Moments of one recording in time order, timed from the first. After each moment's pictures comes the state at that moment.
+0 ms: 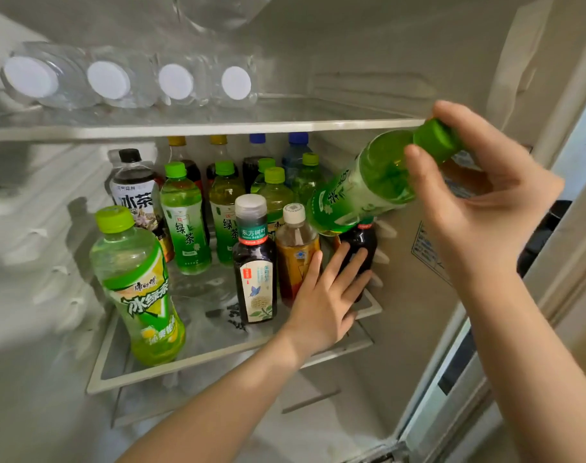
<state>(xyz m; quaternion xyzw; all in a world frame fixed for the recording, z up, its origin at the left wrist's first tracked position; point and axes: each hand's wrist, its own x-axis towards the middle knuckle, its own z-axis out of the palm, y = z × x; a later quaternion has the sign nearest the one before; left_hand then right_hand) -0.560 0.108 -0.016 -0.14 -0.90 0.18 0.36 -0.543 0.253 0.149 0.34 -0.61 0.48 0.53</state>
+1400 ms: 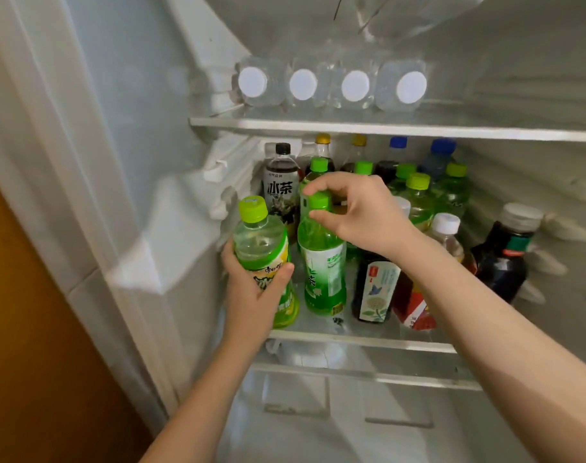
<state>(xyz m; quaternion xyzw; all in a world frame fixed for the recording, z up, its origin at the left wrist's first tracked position) -0.420 -0.050 0.004 0.17 -0.69 -0.47 0.52 -0.543 0.061 0.136 0.58 -0.72 0.35 0.13</state>
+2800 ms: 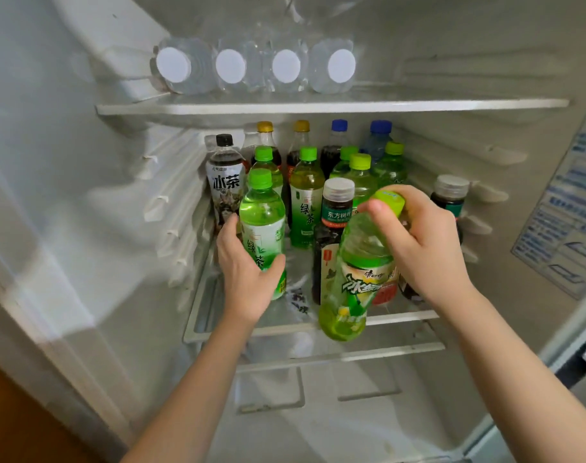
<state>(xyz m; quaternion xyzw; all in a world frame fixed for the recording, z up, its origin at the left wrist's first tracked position) -0.473 -0.040 0.004 0.18 -0.78 -0.40 0.44 -0.538 0.164 0.091 0.37 -0.75 0.50 0.21</state>
